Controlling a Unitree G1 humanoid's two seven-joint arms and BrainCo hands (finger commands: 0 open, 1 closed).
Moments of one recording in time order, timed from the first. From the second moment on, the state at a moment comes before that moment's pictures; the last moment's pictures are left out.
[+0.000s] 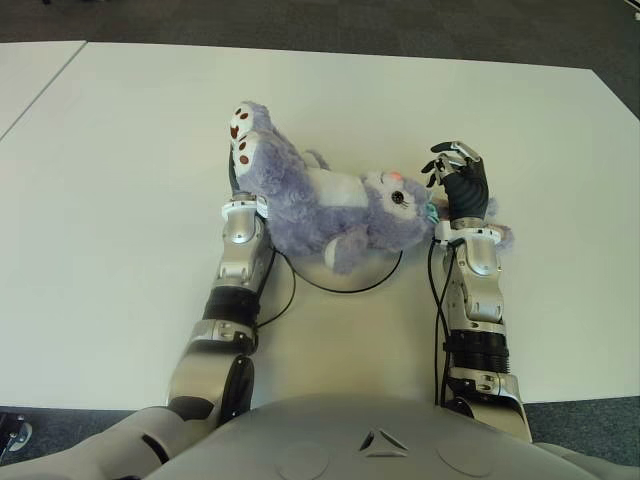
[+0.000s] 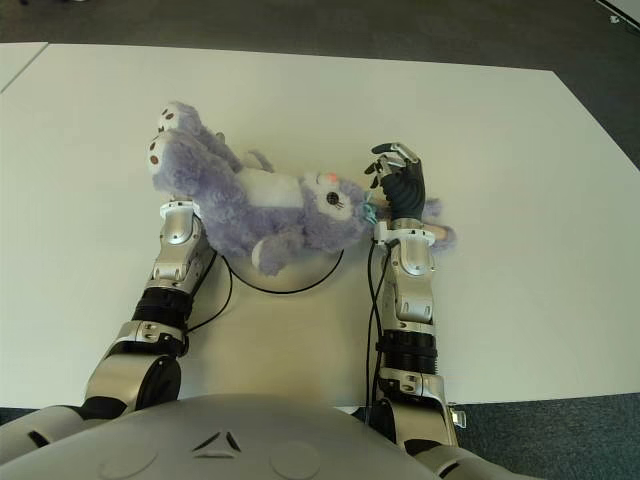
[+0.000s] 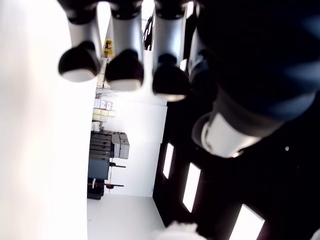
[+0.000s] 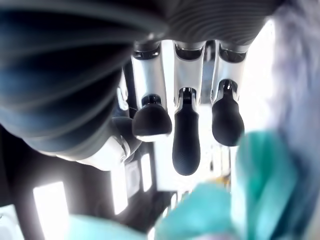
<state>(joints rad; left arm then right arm) -0.34 -0.08 0.11 0.48 -0.06 -0.30 0.15 -0.17 -0.04 -0.16 0.06 0.09 -0.13 0.06</state>
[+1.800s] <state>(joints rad) -0.39 0.00 0.17 0.59 -0.05 -0.39 0.14 -0.21 -0.09 -0.13 0.19 0.02 -0.10 0.03</state>
